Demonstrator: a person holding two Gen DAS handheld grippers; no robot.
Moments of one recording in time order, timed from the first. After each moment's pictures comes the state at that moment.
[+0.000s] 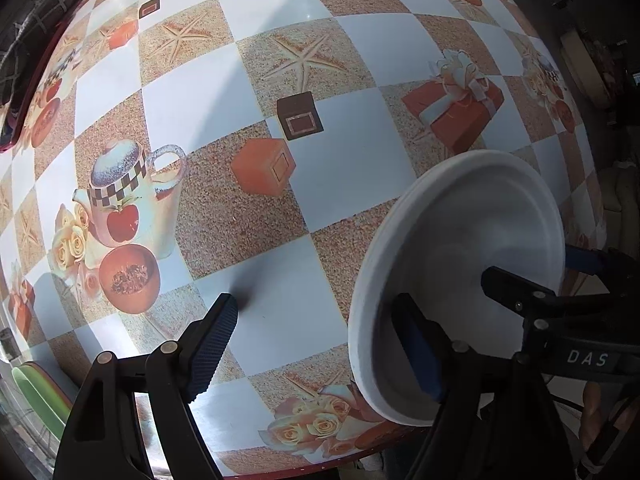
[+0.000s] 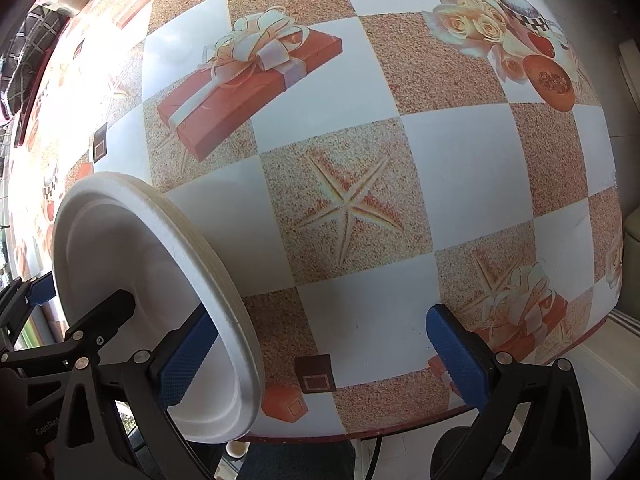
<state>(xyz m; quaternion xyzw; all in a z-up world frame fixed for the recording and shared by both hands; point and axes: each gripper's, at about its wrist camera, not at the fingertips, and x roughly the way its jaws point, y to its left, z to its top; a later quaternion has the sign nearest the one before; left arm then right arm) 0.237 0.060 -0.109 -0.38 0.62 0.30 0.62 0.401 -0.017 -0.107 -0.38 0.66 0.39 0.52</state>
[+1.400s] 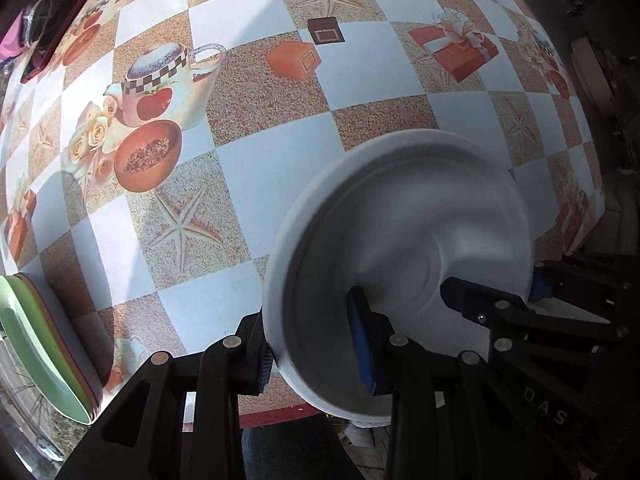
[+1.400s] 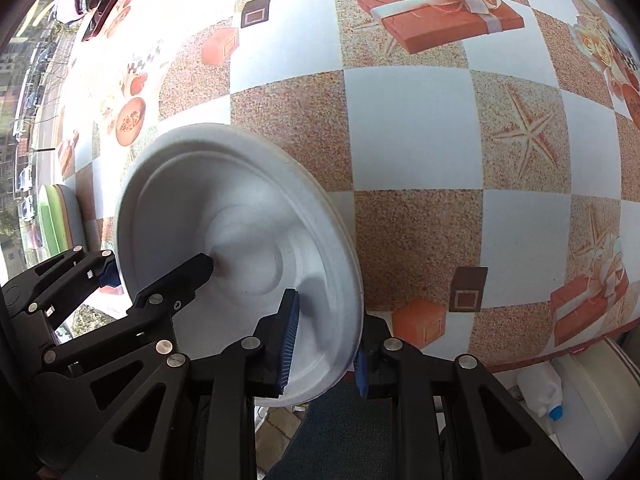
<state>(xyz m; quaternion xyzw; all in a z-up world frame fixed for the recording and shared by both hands) 0.149 -0.017 -0.107 -0.41 0.62 0.32 0.59 0.279 -0.018 -0.087 -0.43 0.66 0.47 0.41</state>
